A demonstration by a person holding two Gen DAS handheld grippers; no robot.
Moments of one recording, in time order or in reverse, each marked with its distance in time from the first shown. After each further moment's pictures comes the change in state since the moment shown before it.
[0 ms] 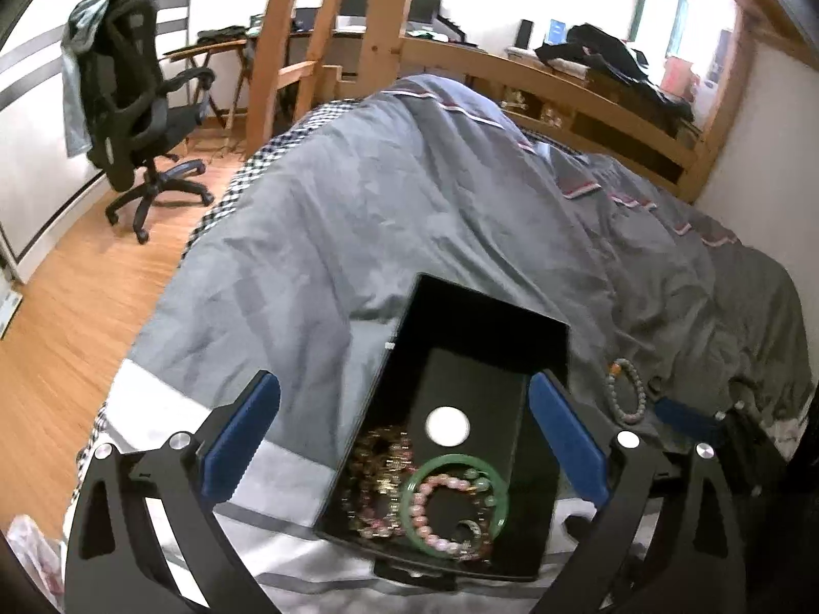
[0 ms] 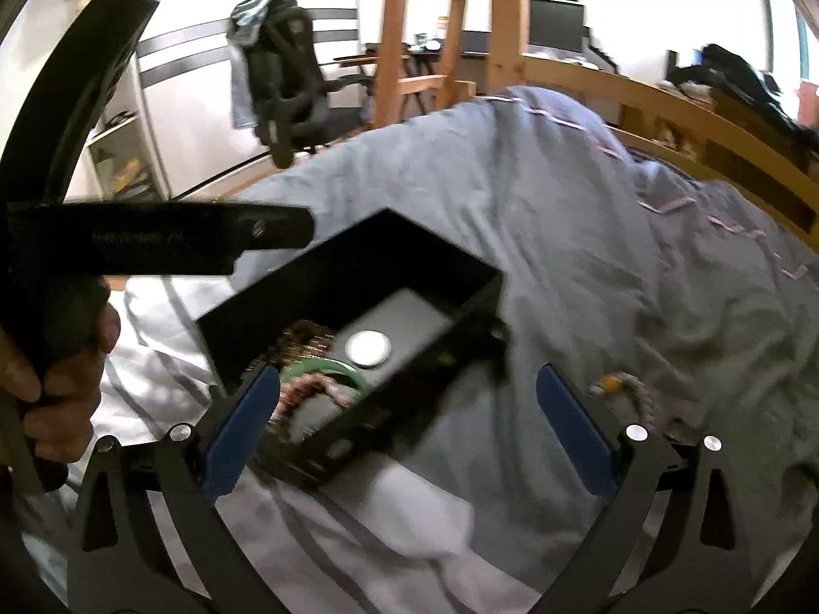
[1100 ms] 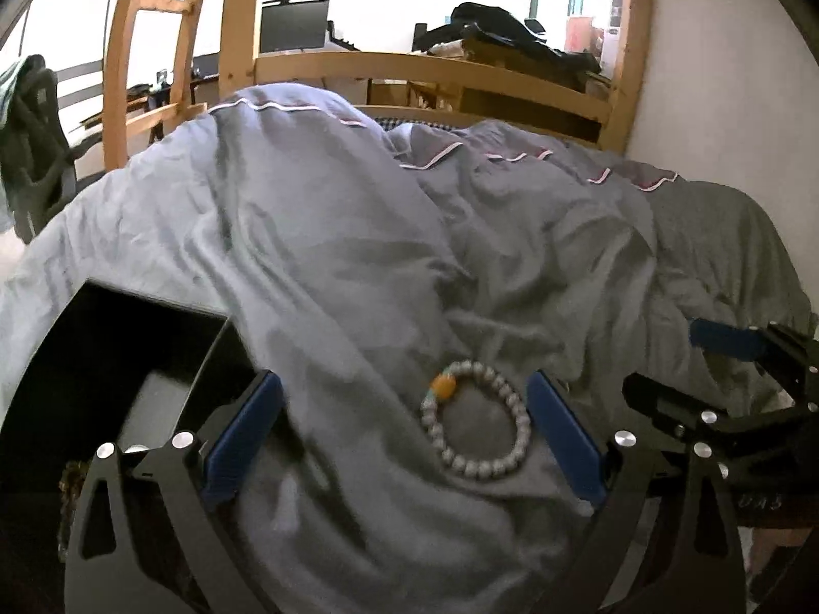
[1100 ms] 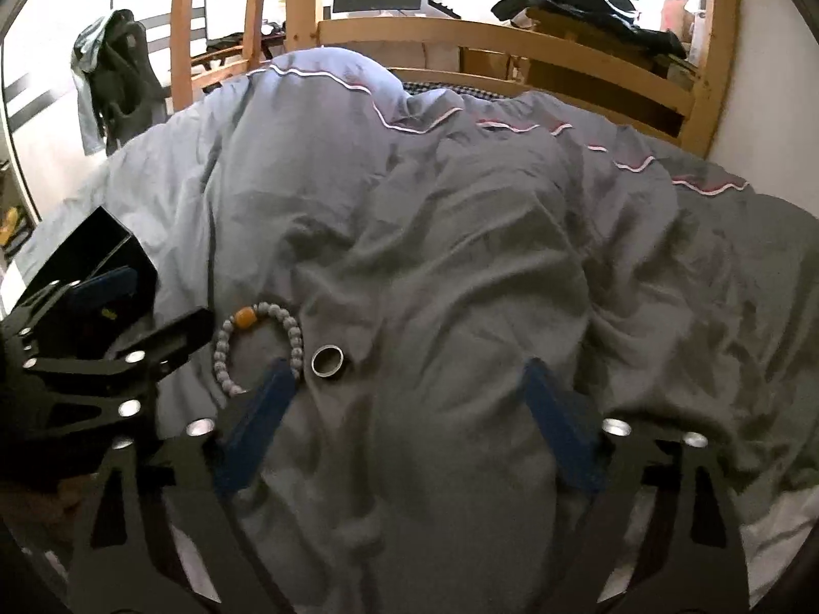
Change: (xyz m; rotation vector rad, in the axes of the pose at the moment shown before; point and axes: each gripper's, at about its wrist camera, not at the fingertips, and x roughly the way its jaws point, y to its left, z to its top) left arm 0.091 -0.169 -0.034 0.182 -0.111 -0.103; right arm -0.011 -0.190 -0.037 0.193 0.068 -0.282
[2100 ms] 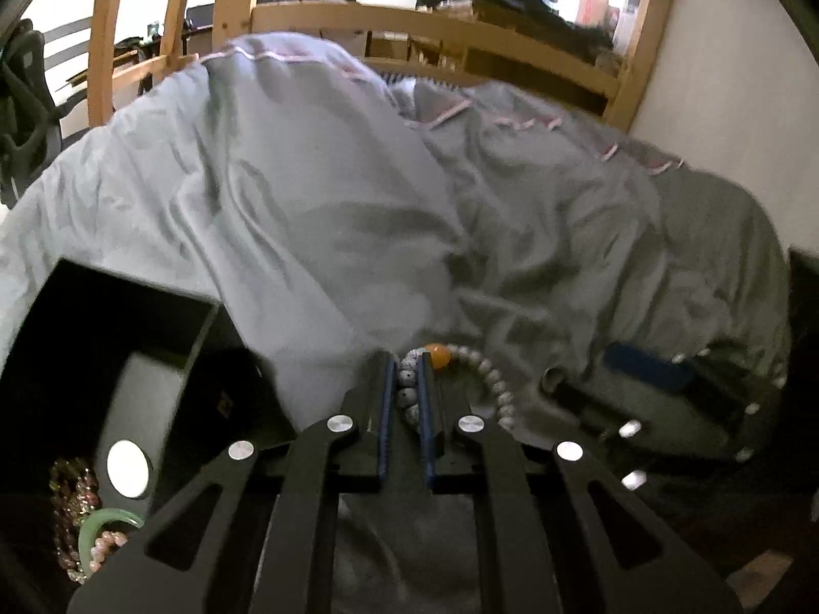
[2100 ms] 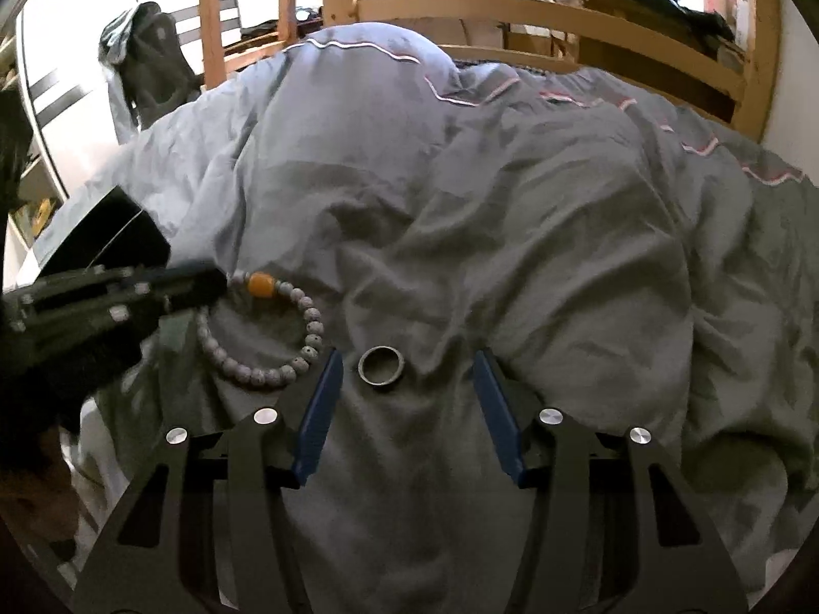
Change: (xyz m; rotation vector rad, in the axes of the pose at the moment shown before) left arm 0.009 0.014 0.011 -0.065 0.132 -0.062; right arm 0.037 0.030 -0.009 -0.050 0.028 0.144
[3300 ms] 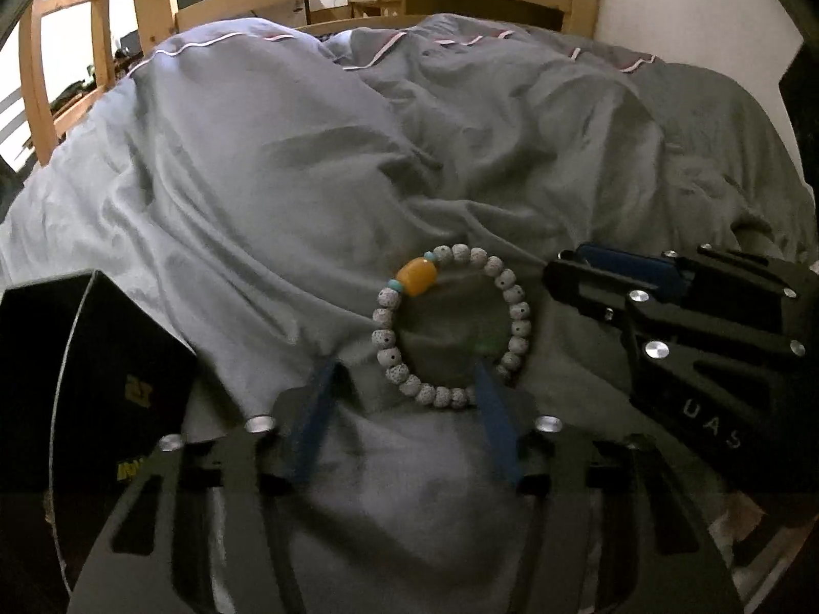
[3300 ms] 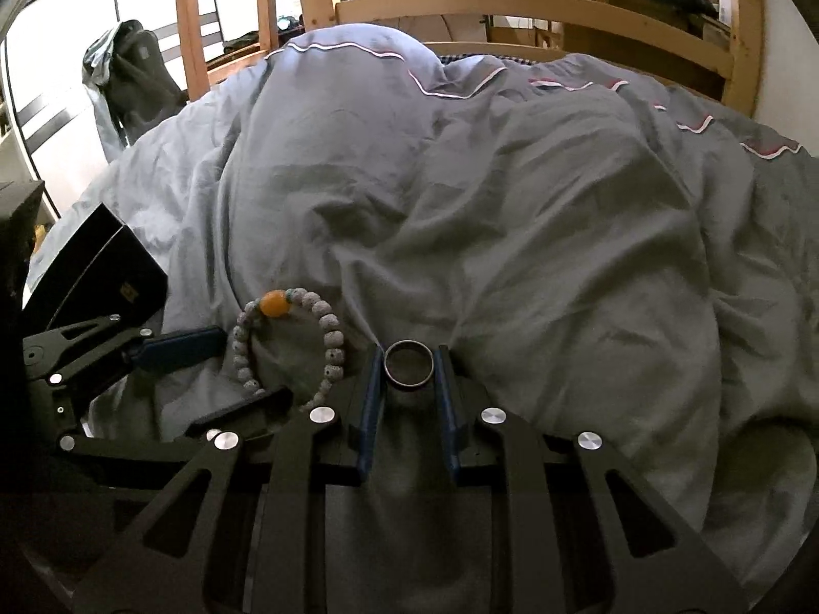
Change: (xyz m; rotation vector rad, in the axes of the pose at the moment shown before) left arm 0.037 -0.027 -0.025 0.237 0.136 0.038; right arm 0.011 -0.008 0.001 0.098 0.002 -0.013
